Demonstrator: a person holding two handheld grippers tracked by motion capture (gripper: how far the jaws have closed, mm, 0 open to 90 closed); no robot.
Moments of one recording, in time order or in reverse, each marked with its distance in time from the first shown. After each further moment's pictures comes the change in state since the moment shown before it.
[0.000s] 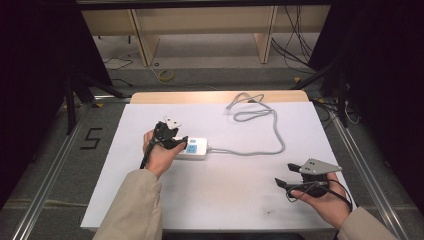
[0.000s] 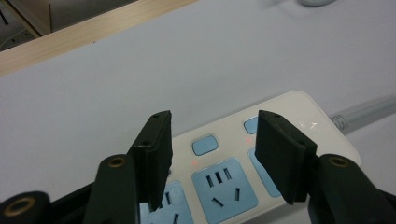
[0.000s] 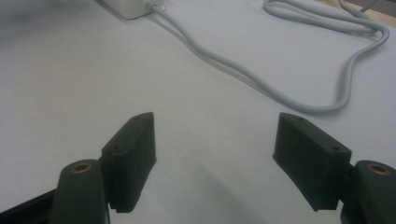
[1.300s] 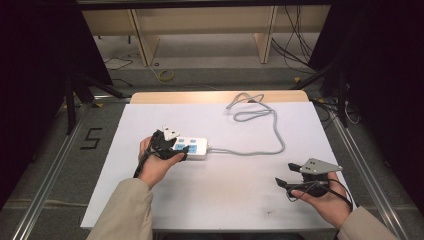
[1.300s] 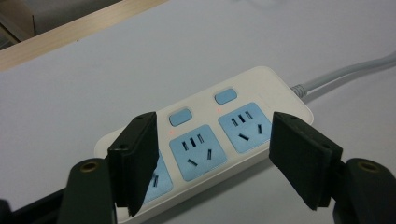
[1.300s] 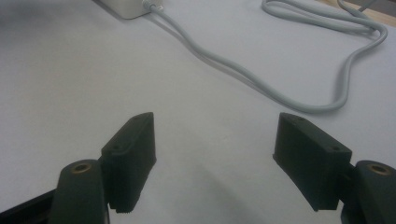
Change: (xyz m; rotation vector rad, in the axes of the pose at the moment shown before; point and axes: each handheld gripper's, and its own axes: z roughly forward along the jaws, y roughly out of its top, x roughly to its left) left arm -0.007 -0.019 -0.025 -0.012 -0.049 0.068; right arm -0.002 0.000 0.000 0.002 -0.001 0.002
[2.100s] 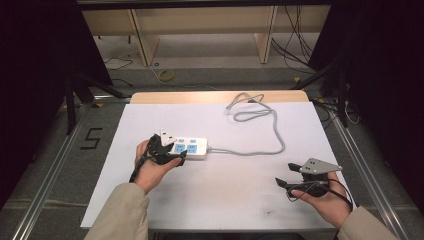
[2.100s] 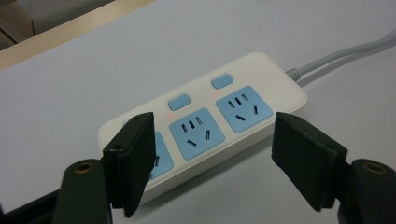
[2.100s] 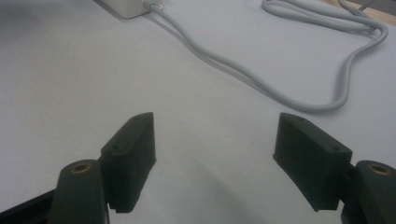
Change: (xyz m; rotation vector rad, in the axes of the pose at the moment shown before) left arm 0.000 -0.011 -0.010 -0.005 -0.004 0.027; right arm 0.000 0.000 0.000 0.001 0.000 0.000
